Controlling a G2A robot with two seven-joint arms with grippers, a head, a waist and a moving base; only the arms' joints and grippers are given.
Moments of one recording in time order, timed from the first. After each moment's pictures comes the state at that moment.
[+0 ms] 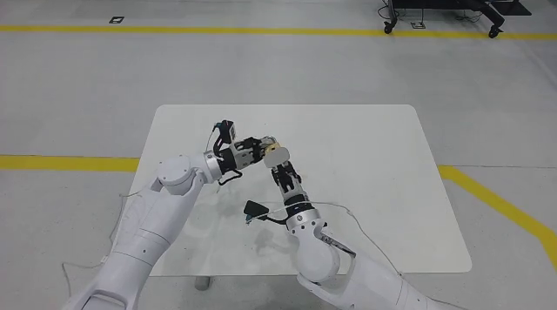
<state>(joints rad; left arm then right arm) 0.99 -1.24 -1.06 -1.14 -0.54 -0.02 -0.88 -1.26 -1.24 0.56 -1.73 -3.07 -0.18 0.70</state>
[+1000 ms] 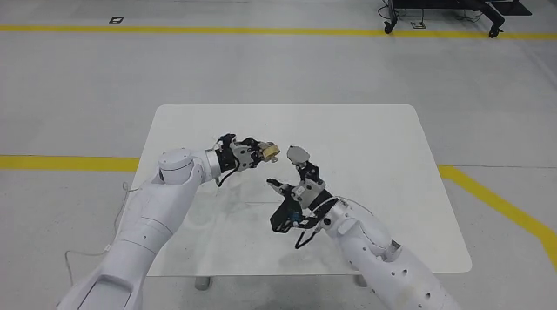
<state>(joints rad) 0.90 -1.27 -1.04 -0.97 -0.72 0.33 -0.93 -1.45 -1.16 0.96 -1.75 -2.07 0.05 -0.29</state>
